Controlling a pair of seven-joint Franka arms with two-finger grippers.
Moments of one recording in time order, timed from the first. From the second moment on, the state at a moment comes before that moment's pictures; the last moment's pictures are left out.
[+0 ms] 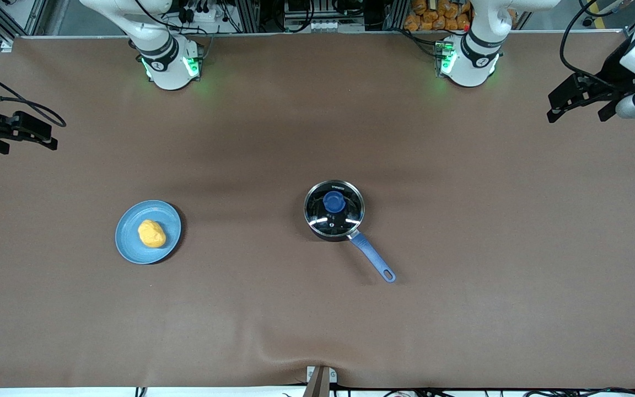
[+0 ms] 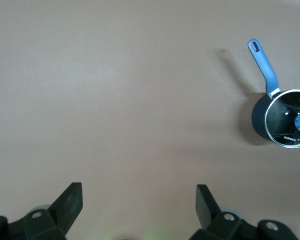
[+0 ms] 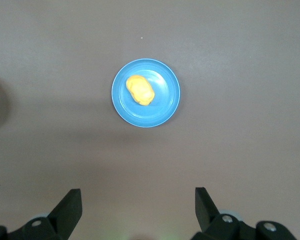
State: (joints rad) left arm -0.23 -0.13 0.09 -1.63 0.00 1.53 -0.18; right arm -0.11 0.03 0.07 -1.53 0.02 1.48 -0.10
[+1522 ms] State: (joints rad) left arm -0.26 -0.02 0.03 -1.56 -0.05 1.52 -0.29; right arm -0.05 0.50 0.07 -1.57 0.14 1.80 -0.79
